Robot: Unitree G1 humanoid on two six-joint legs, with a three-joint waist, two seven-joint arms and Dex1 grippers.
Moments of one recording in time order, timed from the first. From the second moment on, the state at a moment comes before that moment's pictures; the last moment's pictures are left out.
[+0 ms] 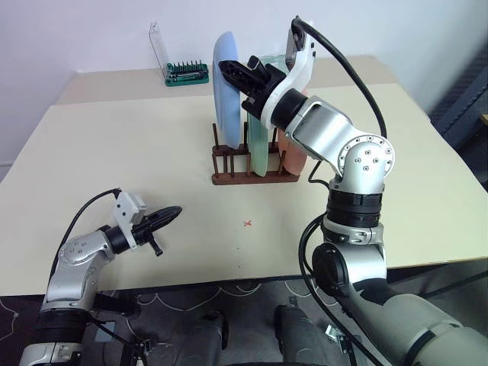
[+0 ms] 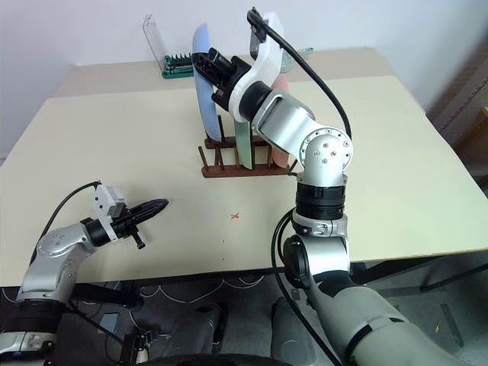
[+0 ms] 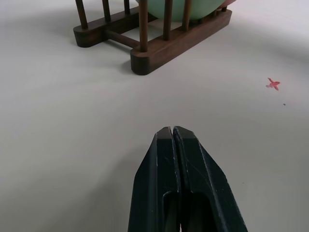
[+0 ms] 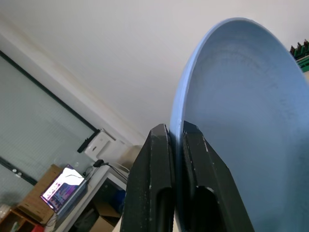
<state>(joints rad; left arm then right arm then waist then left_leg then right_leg) -0.12 0.59 0.14 0.13 -0.40 0.04 -0.98 -1.04 0.03 -0.26 0.00 1.17 0.94 -0.23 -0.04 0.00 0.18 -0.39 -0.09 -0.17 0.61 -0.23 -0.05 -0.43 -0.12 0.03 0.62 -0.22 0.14</state>
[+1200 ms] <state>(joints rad) -0.14 0.59 0.13 0.00 -0.40 0.17 -0.91 -1.02 0.10 -0.26 0.03 1.19 0.92 -0.44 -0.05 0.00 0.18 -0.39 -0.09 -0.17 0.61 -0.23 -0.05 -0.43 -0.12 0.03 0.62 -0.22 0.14</state>
